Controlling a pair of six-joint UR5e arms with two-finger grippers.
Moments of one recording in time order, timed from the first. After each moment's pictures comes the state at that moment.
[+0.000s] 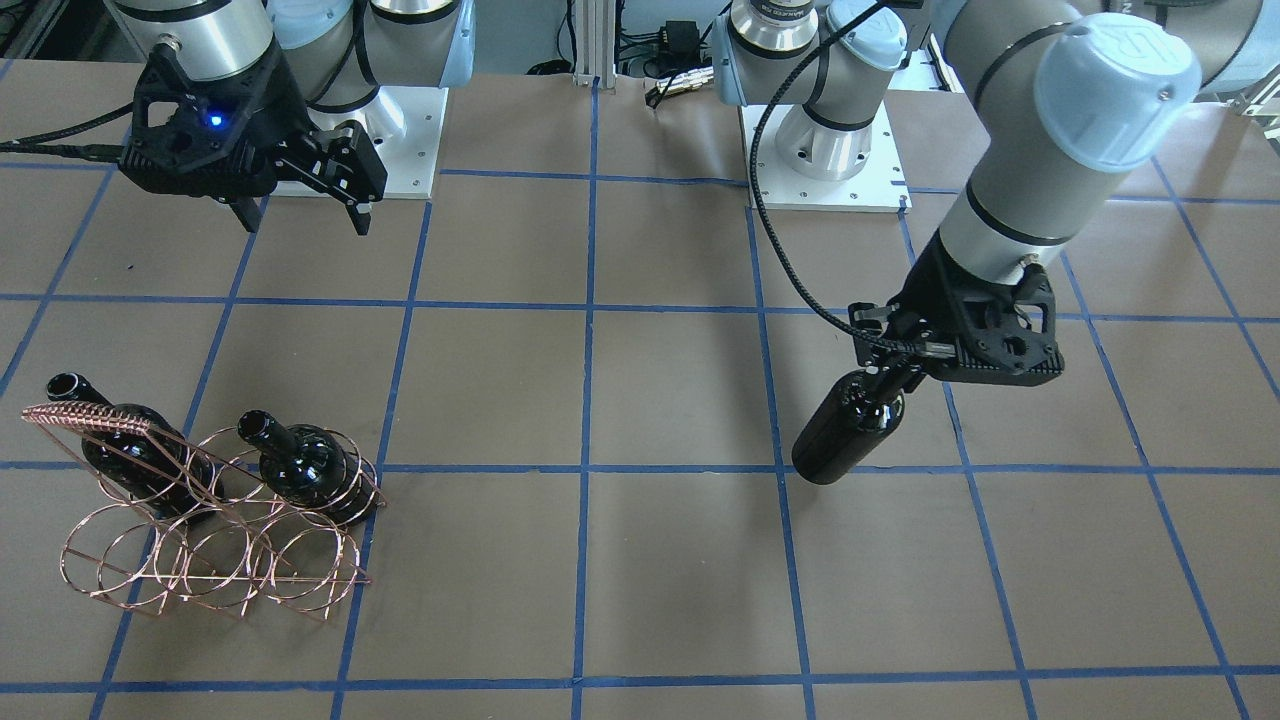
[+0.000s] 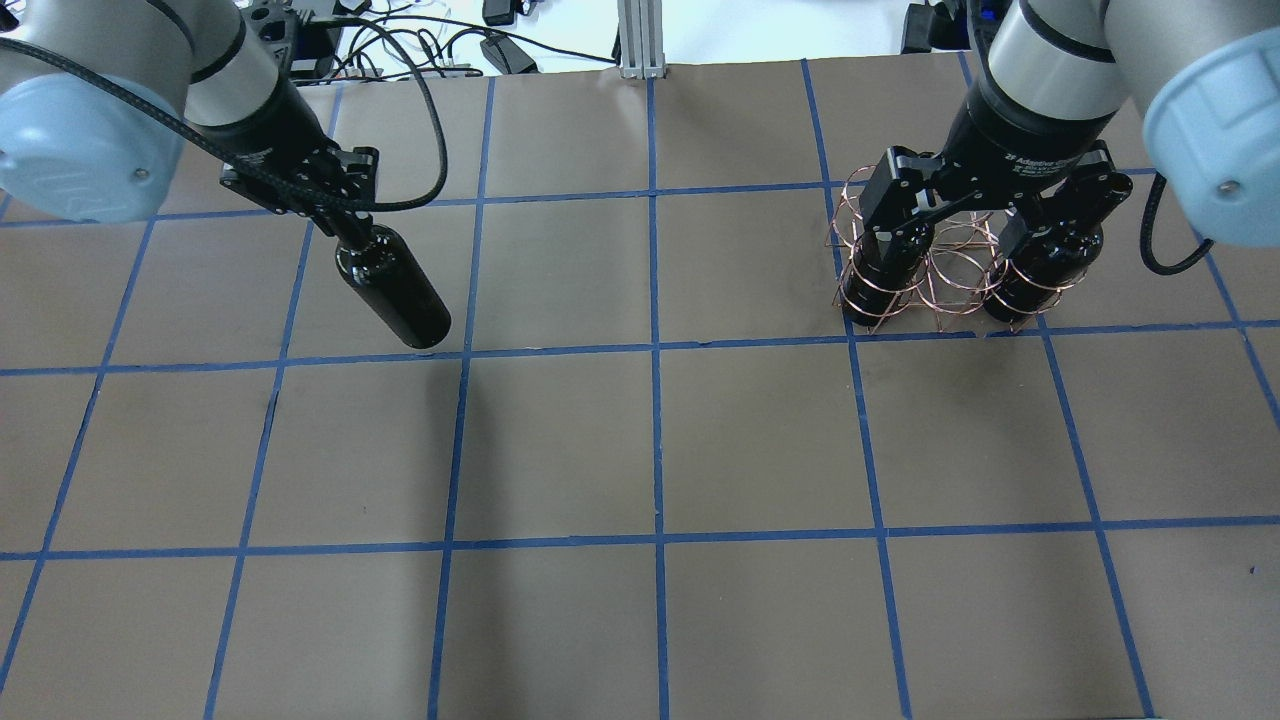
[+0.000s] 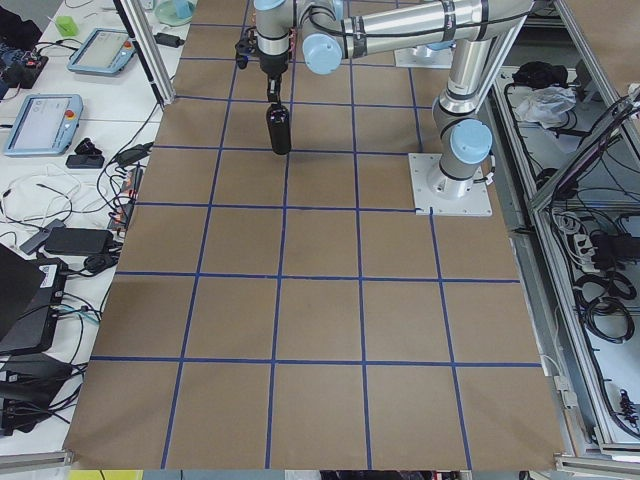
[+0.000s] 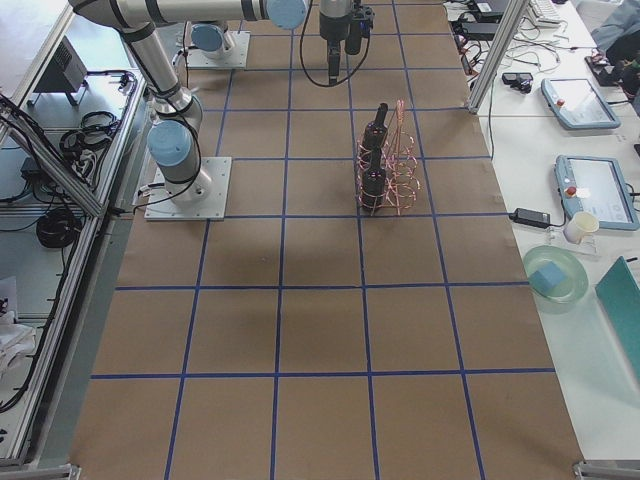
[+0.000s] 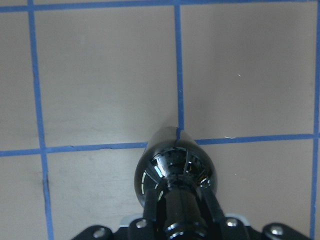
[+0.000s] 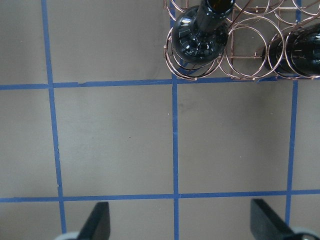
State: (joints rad) left arm -1.53 -1.68 -1.63 -1.35 1.54 0.07; right arm 1.58 -1.63 1.62 -1.56 -1.56 0.03
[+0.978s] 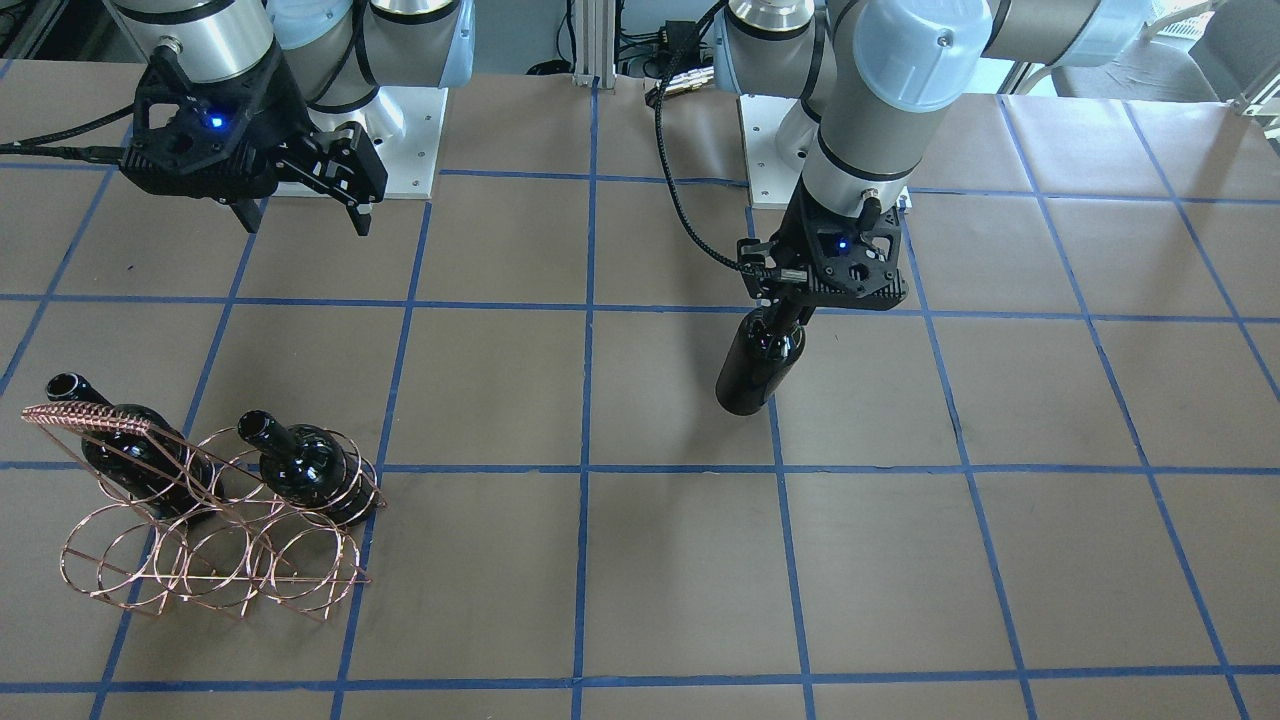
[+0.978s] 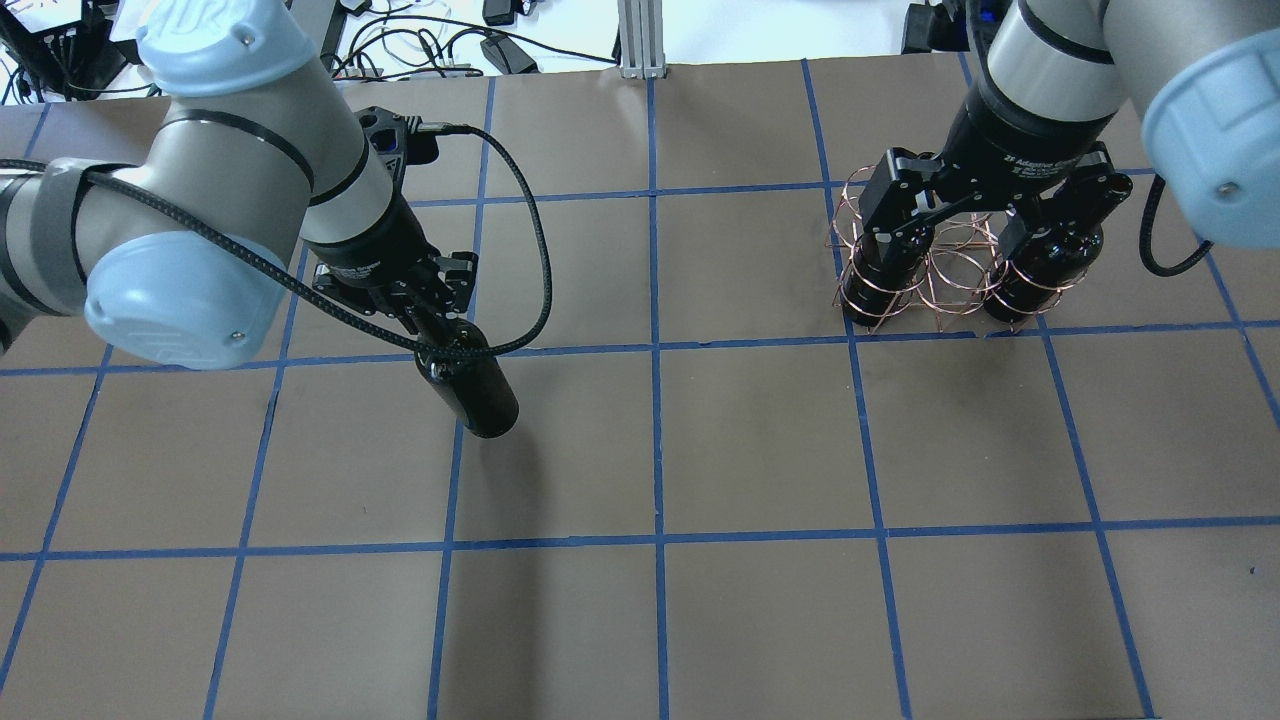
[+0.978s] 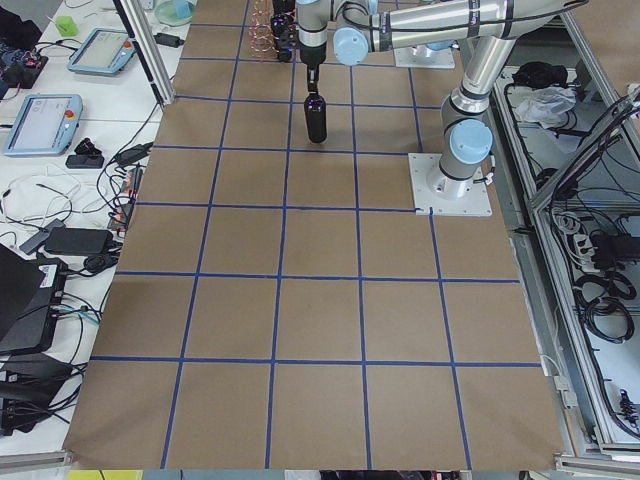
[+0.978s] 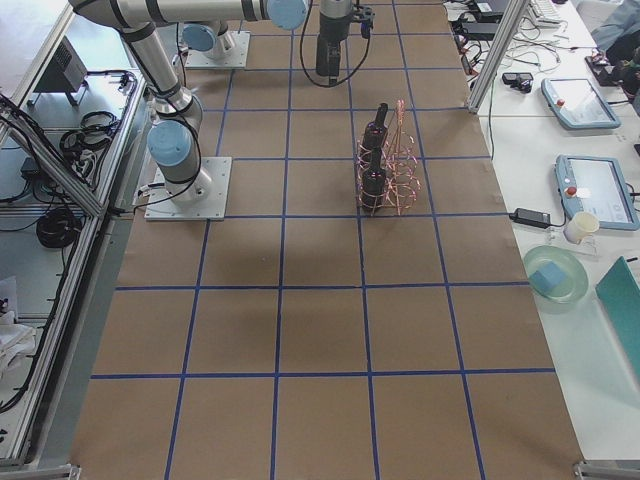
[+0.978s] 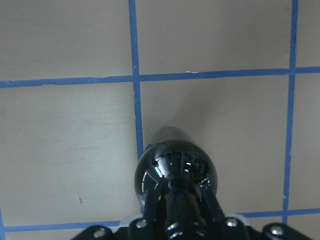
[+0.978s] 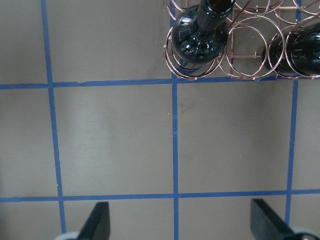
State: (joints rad) left arm -1.65 -1.56 -1.84 -1.31 1.55 -0.05; right arm 1.58 -1.63 1.62 -1.56 -1.56 0.03
